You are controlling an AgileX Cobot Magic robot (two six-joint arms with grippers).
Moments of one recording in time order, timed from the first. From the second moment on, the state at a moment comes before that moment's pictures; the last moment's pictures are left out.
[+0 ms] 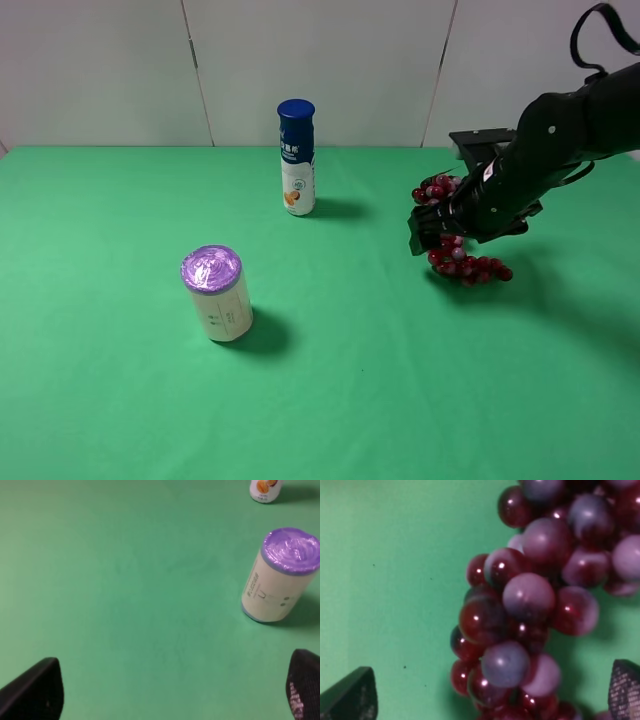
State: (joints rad) left arm 0.04 -0.01 -0.50 -0.18 1.06 0.19; right arm 0.33 1.78 -0.93 0.01 0.36 0.05
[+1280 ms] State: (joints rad) left arm 0.04 -0.01 -0.50 -0.18 1.06 0.19; right arm 0.33 1.87 -0.93 -0.08 0.31 0.11
